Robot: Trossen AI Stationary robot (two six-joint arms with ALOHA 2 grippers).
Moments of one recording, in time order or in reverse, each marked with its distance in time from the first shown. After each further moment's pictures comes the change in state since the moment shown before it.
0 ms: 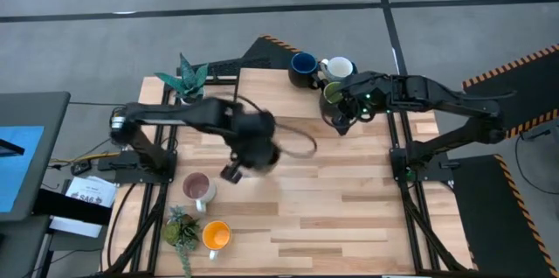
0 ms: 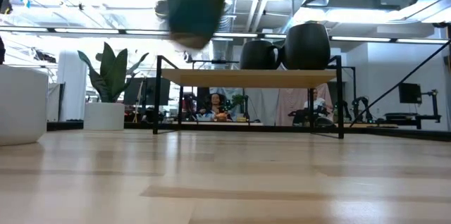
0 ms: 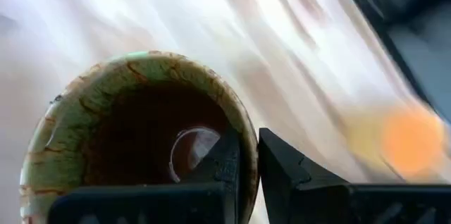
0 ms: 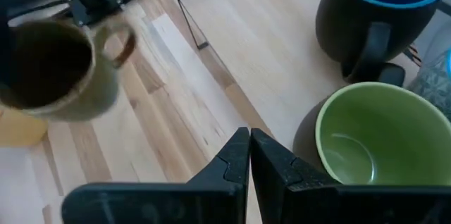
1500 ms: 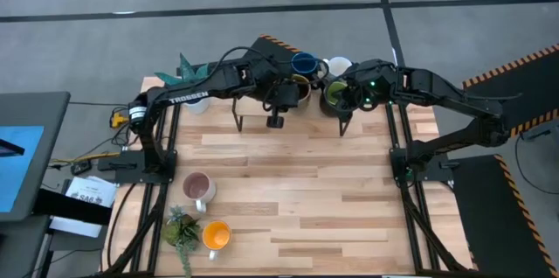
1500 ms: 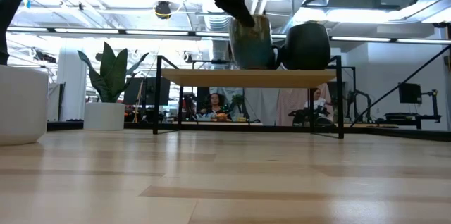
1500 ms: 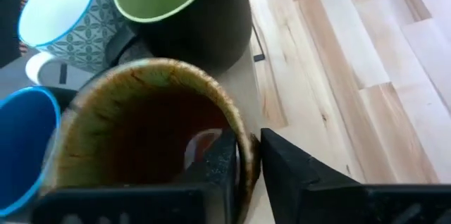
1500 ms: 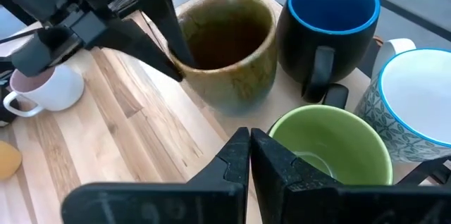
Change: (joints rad) left arm 0.337 0.124 0.002 0.532 -0.184 0.117; right arm -0.105 -0.023 0.000 0.030 0.002 -0.045
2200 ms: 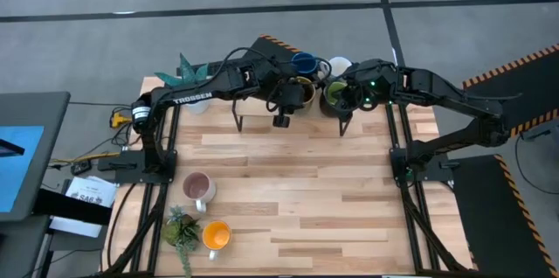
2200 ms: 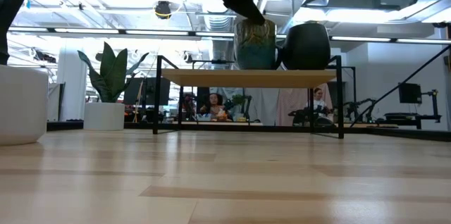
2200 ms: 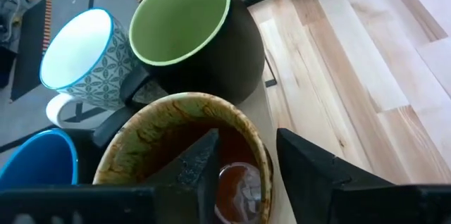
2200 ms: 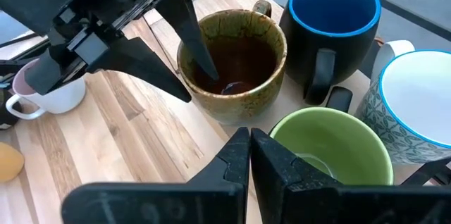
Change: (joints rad) left arm -0.003 0.027 0.002 0.106 0.007 0.034; right arm 0.000 0.000 0.000 0.008 0.000 0.004
